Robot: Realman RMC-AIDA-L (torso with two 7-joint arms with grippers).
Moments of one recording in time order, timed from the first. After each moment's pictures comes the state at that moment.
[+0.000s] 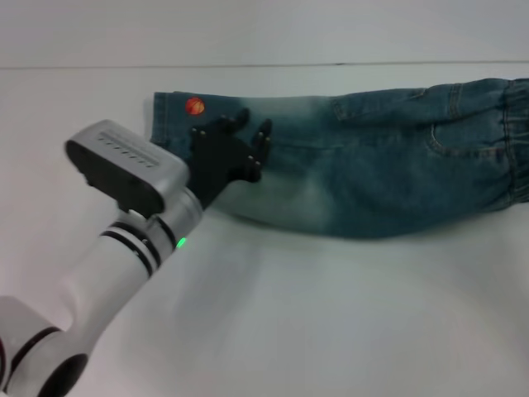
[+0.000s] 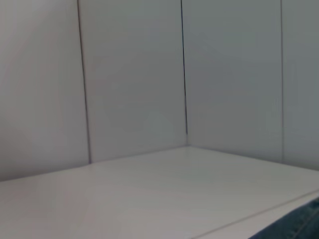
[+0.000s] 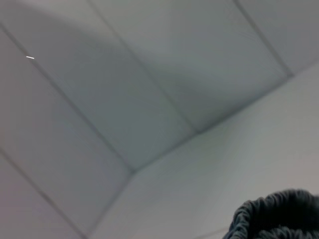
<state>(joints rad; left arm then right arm) -0.82 -2.18 0.54 -0.28 1.06 1.05 -0.05 0.34 2.08 -0.37 -0.64 -1.76 -1.43 1.69</state>
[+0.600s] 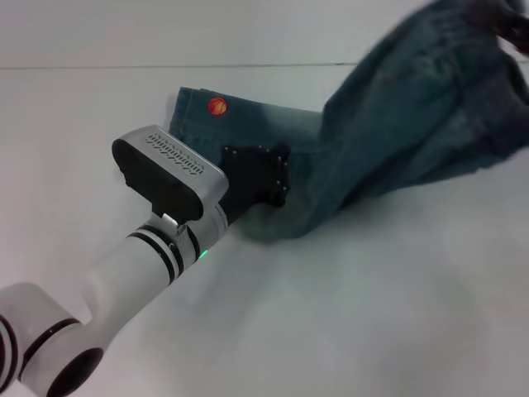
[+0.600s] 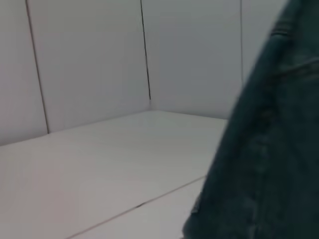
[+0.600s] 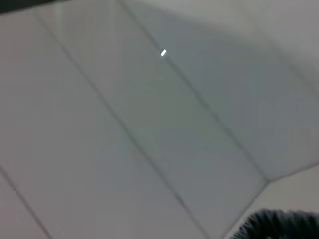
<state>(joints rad) -0.83 -2.18 0.33 -0.29 1.35 0.89 -0.03 0.54 2.06 -0.45 -0.68 -1.67 -1.61 1.81</state>
